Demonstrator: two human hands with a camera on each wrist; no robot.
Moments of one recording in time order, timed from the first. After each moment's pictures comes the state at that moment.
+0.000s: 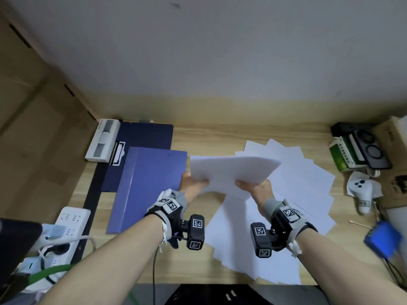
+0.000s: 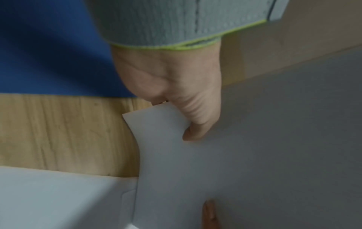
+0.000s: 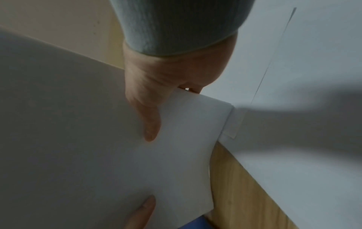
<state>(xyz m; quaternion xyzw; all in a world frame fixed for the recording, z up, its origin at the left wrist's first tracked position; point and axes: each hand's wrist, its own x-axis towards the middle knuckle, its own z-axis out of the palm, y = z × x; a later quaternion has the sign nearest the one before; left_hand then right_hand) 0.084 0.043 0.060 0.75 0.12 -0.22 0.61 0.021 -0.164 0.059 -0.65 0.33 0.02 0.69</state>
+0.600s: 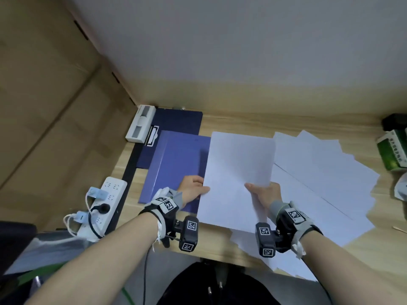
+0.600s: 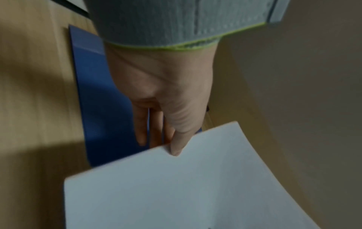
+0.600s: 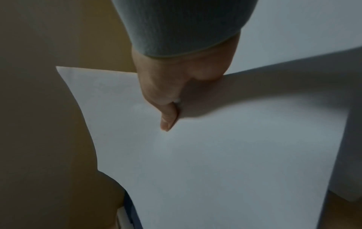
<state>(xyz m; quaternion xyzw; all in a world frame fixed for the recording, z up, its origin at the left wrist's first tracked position) 0.029 0.120 0.058 0.78 0.15 -0.31 0.53 -0.006 -0.127 0.020 -0.64 0.38 0.11 0.66</state>
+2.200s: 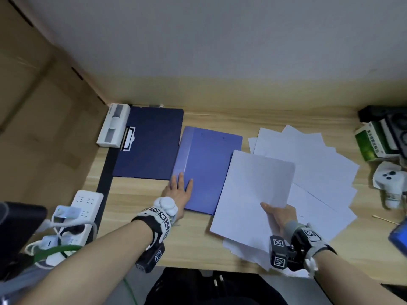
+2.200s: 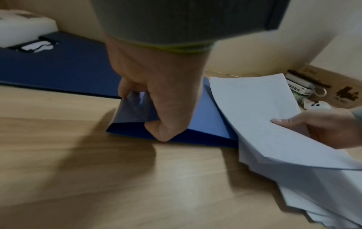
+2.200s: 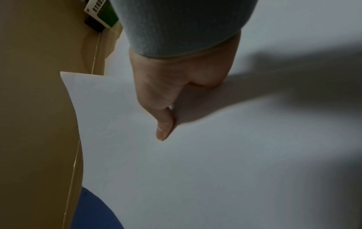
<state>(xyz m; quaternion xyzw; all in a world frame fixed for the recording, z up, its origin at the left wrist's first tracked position) 0.049 0.125 -0.002 0.91 -0.22 -0.31 -0.15 -0.056 -0.194 -0.041 -0.58 0.55 0.10 0.60</state>
